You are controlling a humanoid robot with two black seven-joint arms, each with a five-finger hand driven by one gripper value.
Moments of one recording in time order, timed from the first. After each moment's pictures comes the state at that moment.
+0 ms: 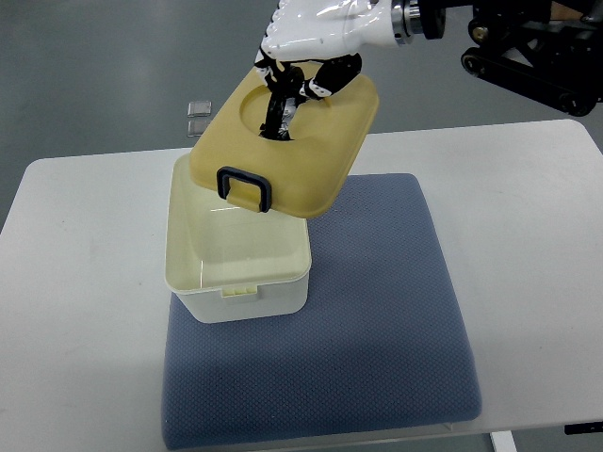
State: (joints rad) left arm 0.01 0.00 -0.04 -0.16 0.03 0.02 0.06; right arm 1.62 -0.44 -0.05 0.97 -1.63 0.02 0.55
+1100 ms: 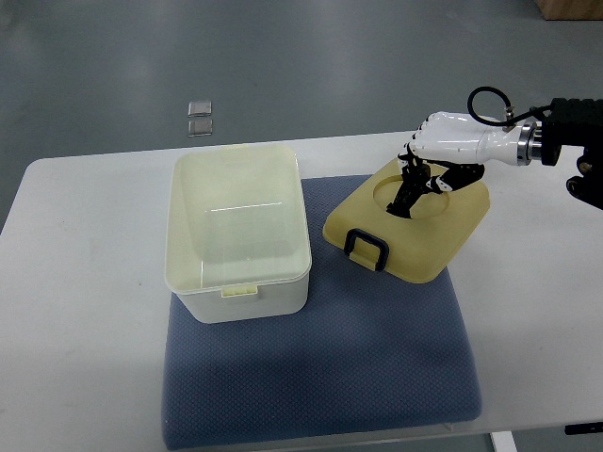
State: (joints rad) left arm 0.01 0.00 -0.04 -0.16 0.03 0.02 0.06; right arm 1.17 -0.60 -0.05 0.93 -1.66 -0.22 0.61
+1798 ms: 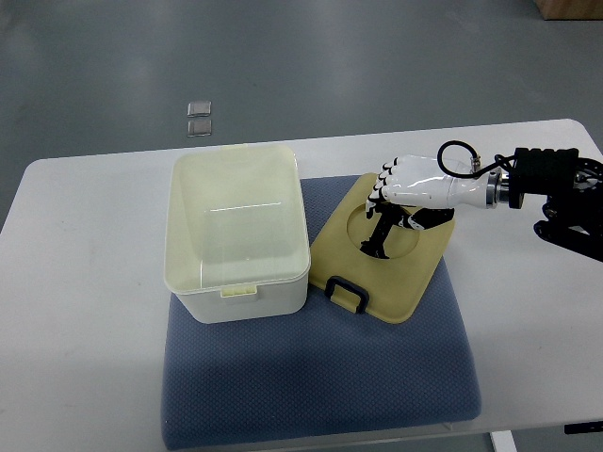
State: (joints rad) left arm 0.01 0.00 -0.04 -0.16 0.03 0.02 0.06; right arm 1.11 -0.53 -0.11 0.93 -1.70 -0.35 0.61
